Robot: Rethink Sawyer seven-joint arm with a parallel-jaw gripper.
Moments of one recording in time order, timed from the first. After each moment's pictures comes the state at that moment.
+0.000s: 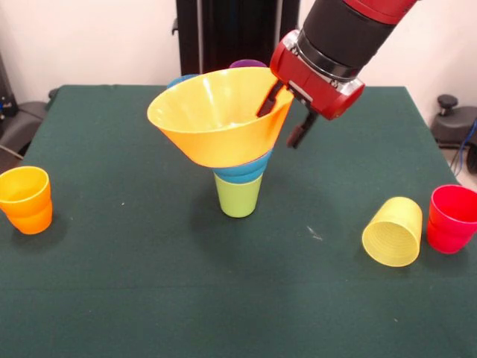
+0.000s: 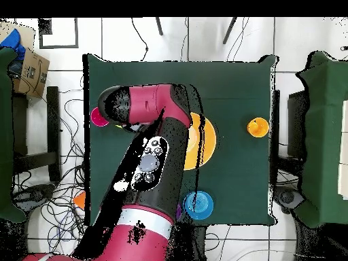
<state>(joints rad) 0.13 -0.43 -0.36 1.17 -0.07 0.95 2.43</state>
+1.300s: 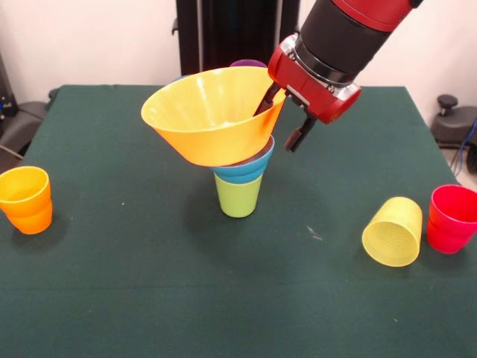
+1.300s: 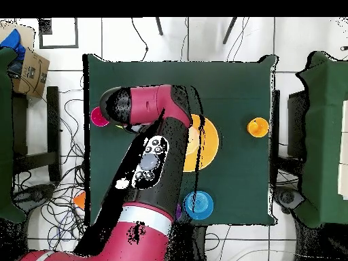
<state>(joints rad) 0.13 -0.42 -0.36 1.17 -0.07 0.95 2.43</state>
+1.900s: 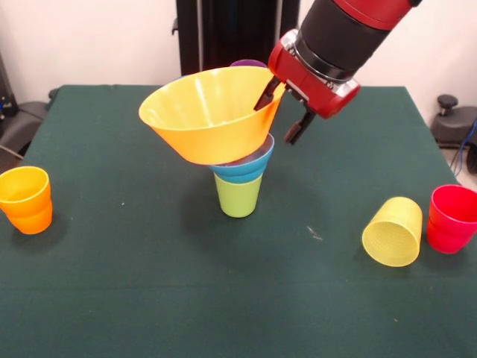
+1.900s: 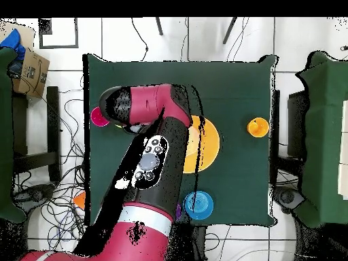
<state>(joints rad) 0.13 -0.42 -0.36 1.16 -0.07 1.02 2.43</state>
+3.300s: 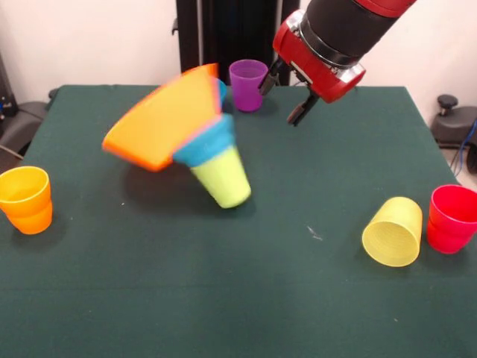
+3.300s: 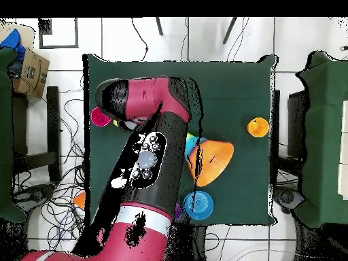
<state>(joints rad) 0.13 -0.42 -0.36 1.11 -0.07 1.16 2.43</state>
